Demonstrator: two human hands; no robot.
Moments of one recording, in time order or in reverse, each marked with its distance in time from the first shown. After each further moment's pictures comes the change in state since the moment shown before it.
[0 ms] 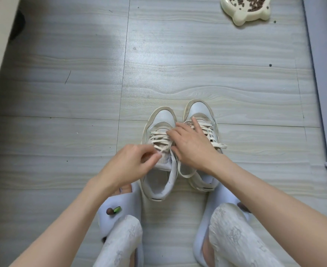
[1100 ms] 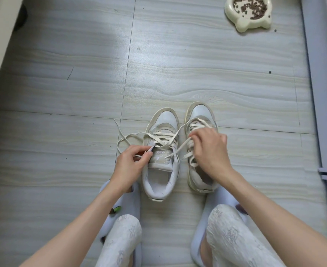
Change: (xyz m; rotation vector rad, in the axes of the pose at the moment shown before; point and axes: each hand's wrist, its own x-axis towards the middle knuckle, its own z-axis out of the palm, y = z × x) left_hand 0.002 -0.029 0.046 -0.606 0.372 -0.270; right_hand -0.023 0.002 -0.004 0.354 0.396 0.390
